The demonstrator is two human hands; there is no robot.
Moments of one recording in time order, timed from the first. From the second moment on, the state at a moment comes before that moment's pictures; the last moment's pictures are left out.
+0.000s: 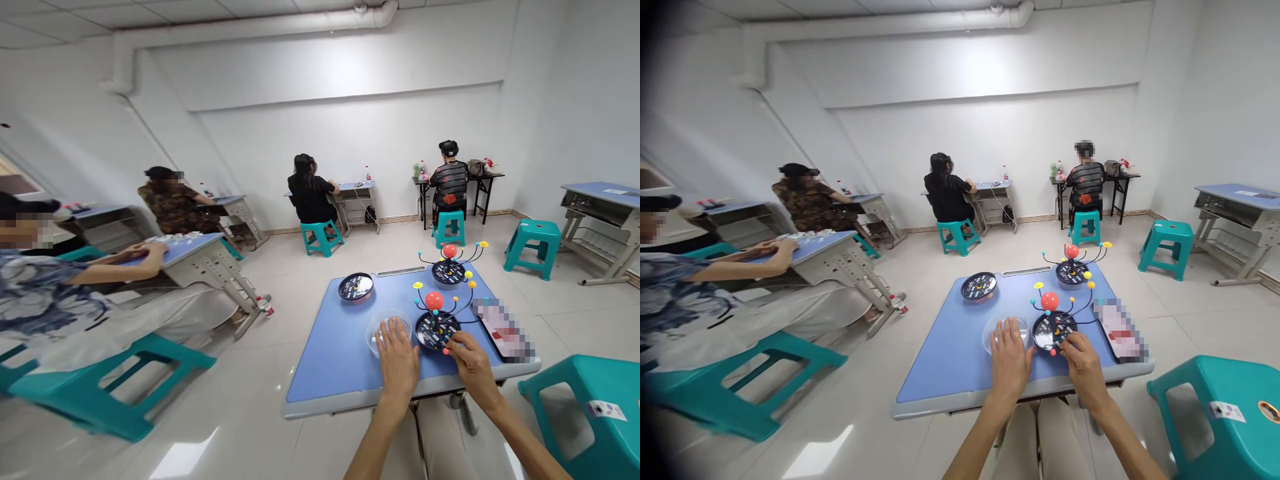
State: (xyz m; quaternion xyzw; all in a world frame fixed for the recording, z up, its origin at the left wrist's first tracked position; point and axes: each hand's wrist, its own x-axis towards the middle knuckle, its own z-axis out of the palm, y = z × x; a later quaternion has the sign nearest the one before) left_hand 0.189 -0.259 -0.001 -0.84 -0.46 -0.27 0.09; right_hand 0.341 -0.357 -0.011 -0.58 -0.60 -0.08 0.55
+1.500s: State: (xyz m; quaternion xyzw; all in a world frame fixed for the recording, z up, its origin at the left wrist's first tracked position) left_hand 0.082 -0.218 -0.023 -0.73 -0.57 -0.38 -0.01; right_hand 0.313 -0.284 0.006 -0.66 -0.69 -0.05 0.27
